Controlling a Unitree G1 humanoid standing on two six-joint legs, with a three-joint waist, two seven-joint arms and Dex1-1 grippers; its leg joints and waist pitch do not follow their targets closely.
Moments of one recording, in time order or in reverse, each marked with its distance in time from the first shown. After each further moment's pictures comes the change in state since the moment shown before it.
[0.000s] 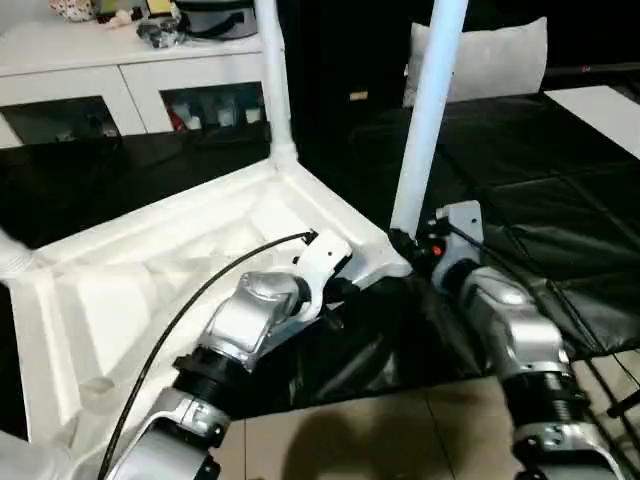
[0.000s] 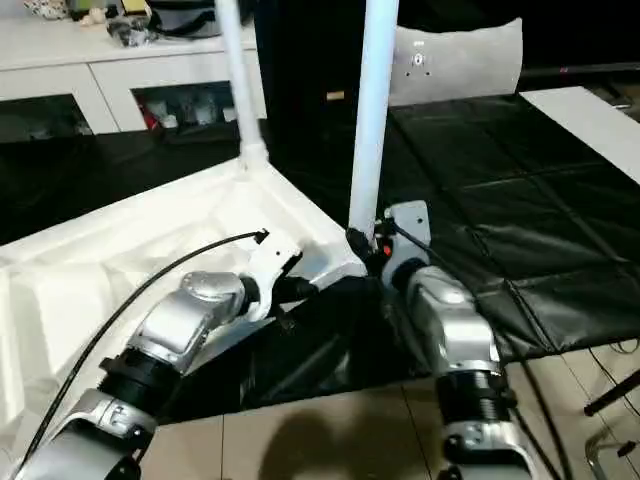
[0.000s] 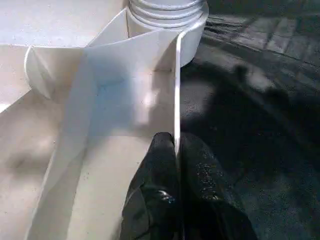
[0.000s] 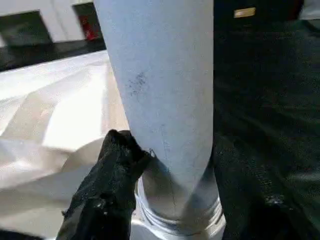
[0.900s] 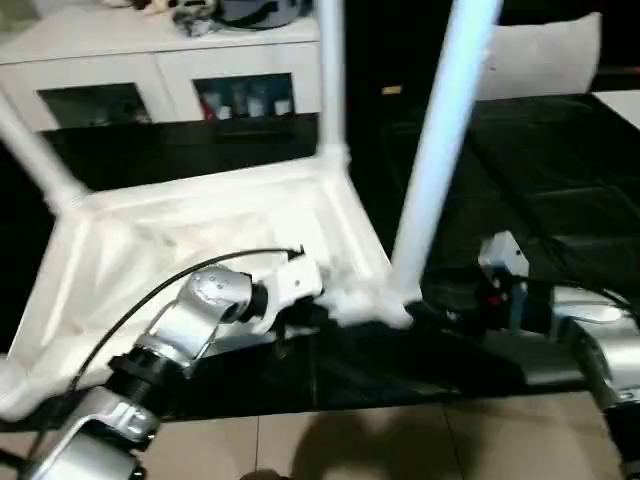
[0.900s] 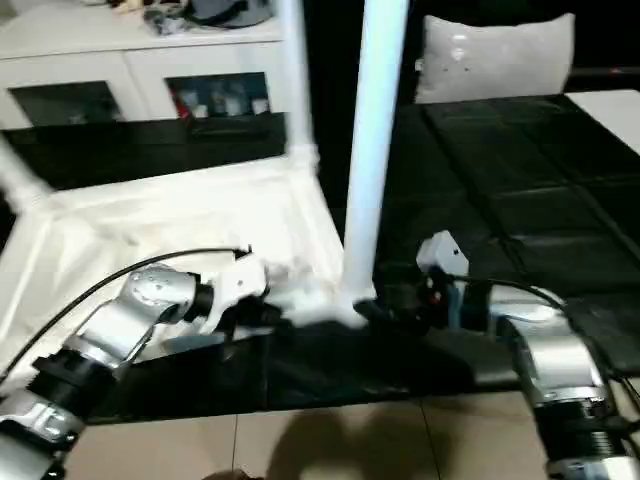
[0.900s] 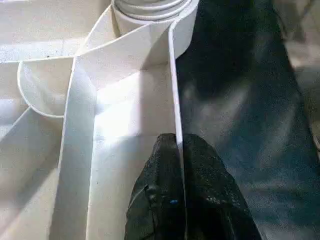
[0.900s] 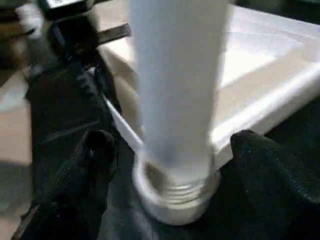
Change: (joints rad) left arm 0.030 0.358 -0.184 -0.044 -0.005 -0.396 -0.553; right arm 0.137 -0.451 0.110 -0.145 0.124 -0.095 0.822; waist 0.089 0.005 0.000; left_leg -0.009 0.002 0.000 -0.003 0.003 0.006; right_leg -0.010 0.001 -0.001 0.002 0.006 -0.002
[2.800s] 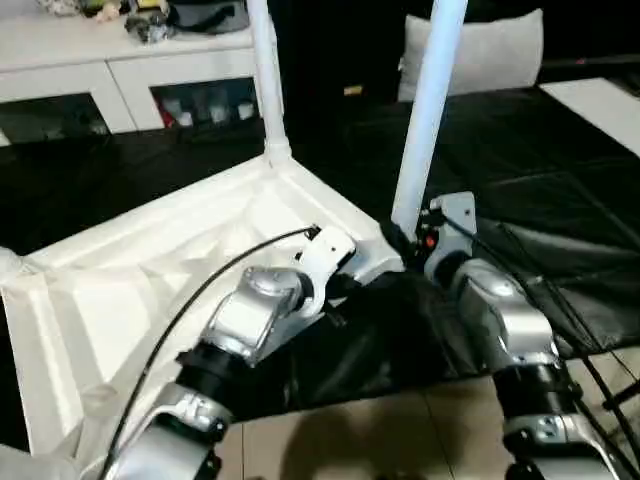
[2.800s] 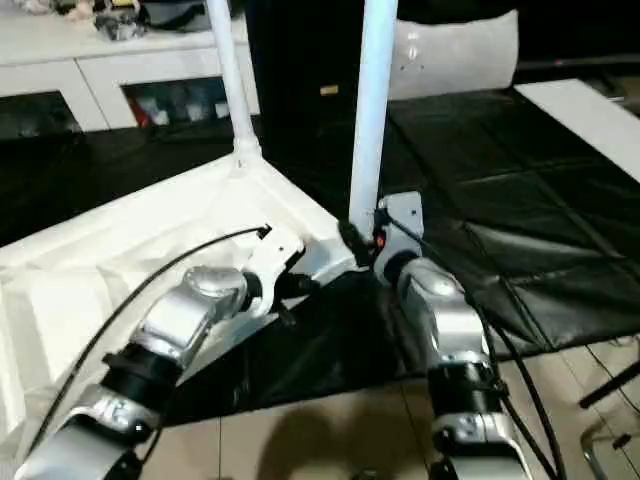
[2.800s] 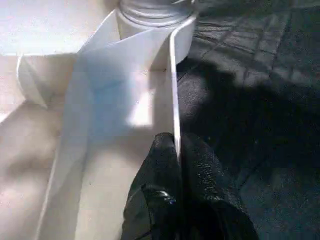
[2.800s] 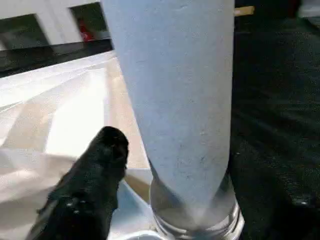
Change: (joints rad) left arm -0.050 -0.329 0.157 0.036 0.023 0.383 0.495; right arm -0.144 0.435 -0.109 0.119 -0.110 0.115 -0.777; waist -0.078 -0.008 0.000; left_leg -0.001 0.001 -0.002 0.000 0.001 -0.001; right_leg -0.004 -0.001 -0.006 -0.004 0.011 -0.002
